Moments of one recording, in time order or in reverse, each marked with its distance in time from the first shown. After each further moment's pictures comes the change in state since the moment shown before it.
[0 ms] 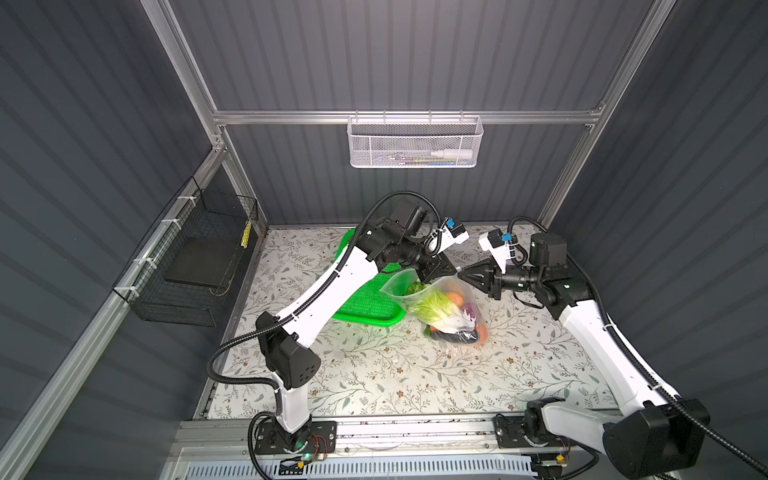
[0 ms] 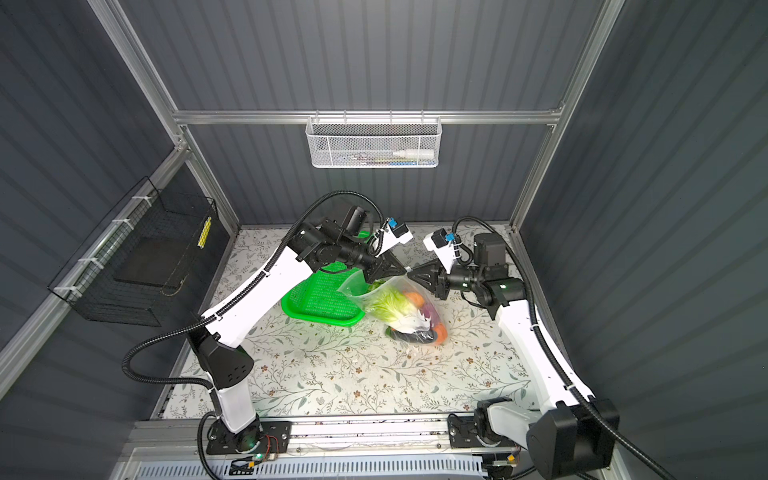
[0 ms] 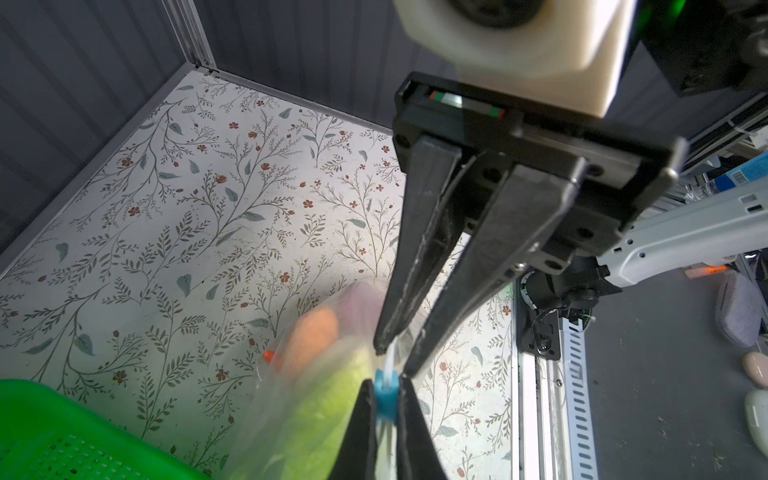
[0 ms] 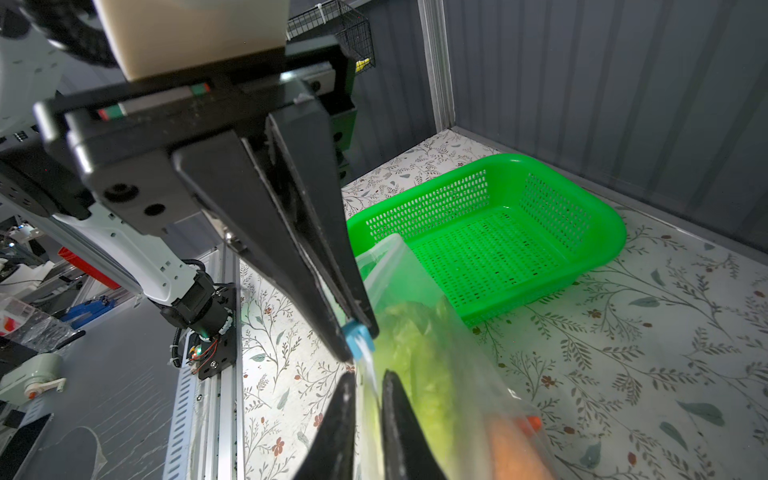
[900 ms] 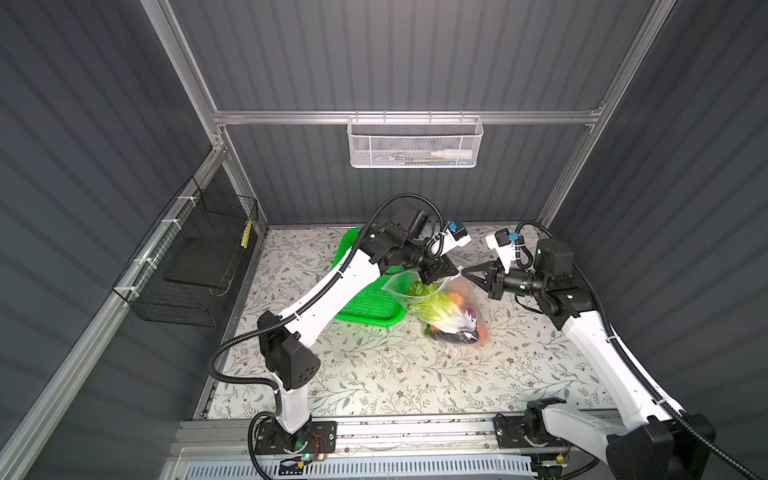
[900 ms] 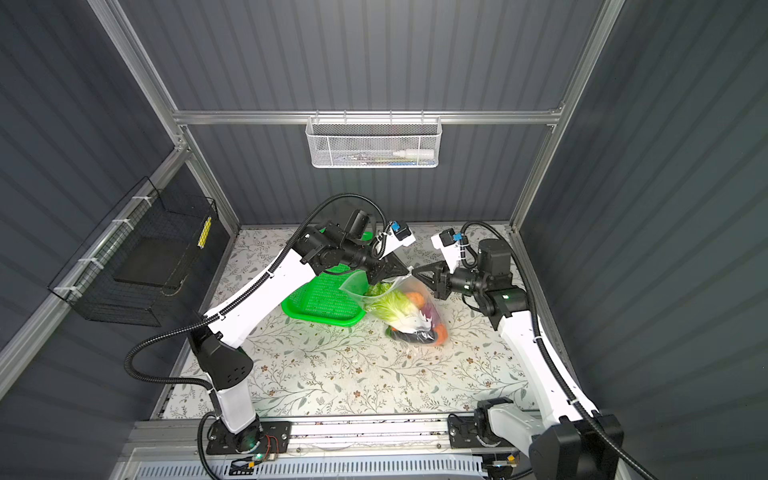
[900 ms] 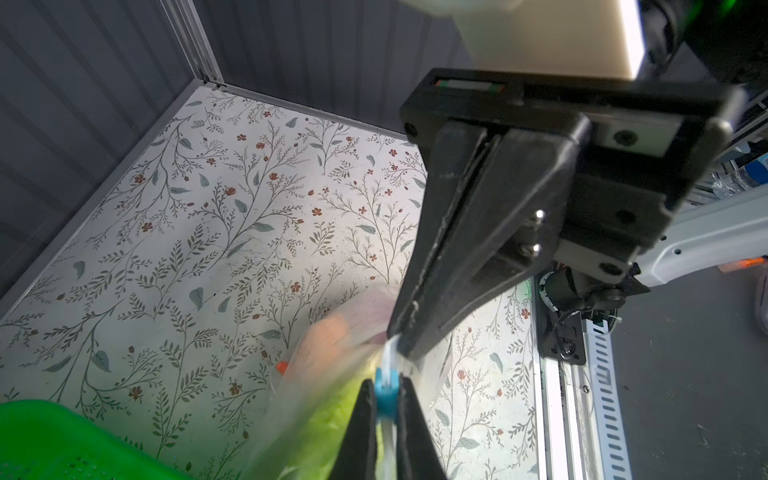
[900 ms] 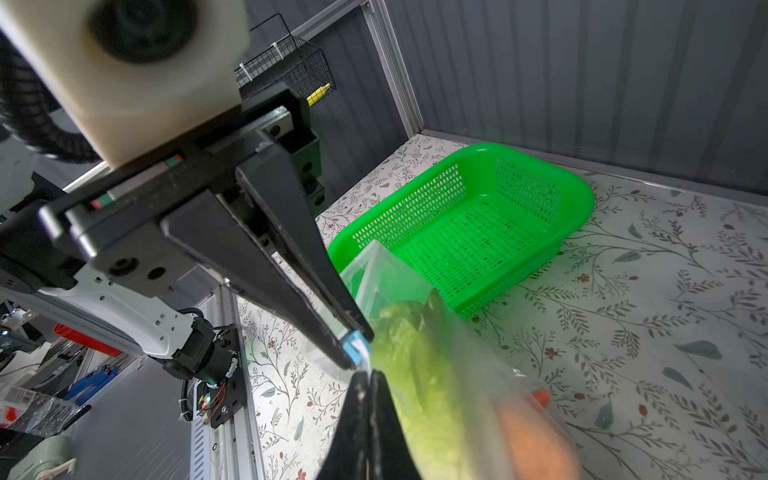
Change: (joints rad) left arm 0.006 -0.006 -0.059 0.069 -0.031 0.042; right arm -0.017 -0.079 -0.082 0.113 0.093 0.237
